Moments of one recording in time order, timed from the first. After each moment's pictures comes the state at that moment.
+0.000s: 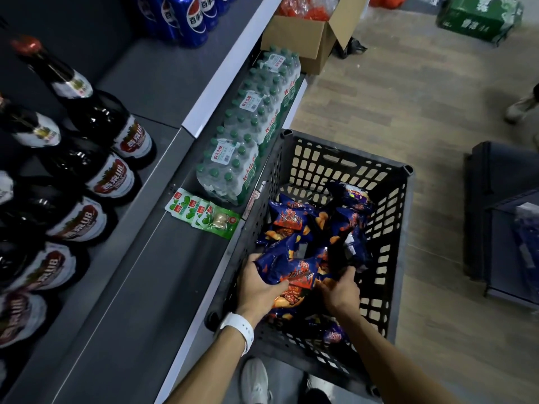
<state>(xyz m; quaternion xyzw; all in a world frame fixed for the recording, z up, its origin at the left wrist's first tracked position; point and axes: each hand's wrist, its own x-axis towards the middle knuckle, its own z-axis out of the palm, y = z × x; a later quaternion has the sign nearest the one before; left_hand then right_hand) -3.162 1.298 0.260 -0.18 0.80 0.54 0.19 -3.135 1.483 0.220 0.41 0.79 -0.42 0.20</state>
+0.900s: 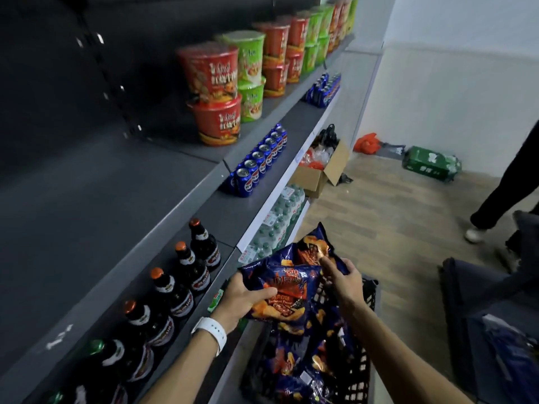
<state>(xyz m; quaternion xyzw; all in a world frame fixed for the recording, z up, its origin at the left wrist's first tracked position) -3.224 1.211 0.564 -0.07 0.72 0.67 0.17 -3.235 1.455 0.555 0.26 0.65 -0.71 -0.03</state>
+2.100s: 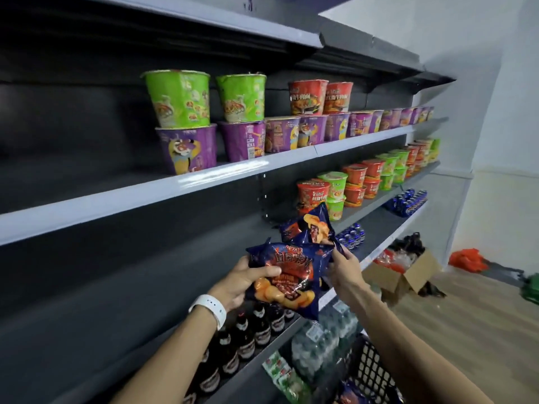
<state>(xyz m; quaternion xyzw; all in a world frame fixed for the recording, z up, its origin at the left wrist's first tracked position) -3.032 1.142 0.875 -0.03 0.66 0.75 -0.01 -3.132 1.346 0.862 0.02 0.52 -0.85 0.10</state>
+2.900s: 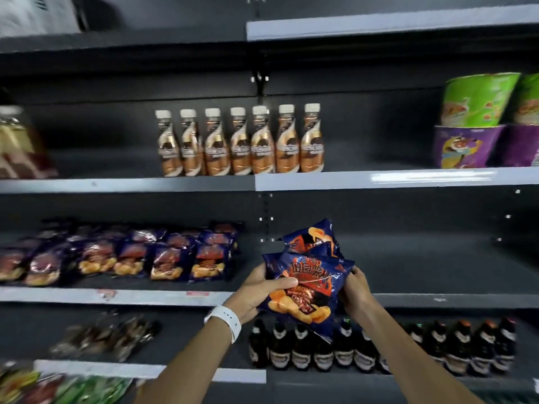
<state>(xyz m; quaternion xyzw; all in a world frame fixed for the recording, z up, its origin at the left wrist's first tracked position) -2.606 0.990 0.880 -0.28 0.62 0.67 -0.28 -2.810 1.061 0.857 -0.22 0.53 -0.71 0.40</state>
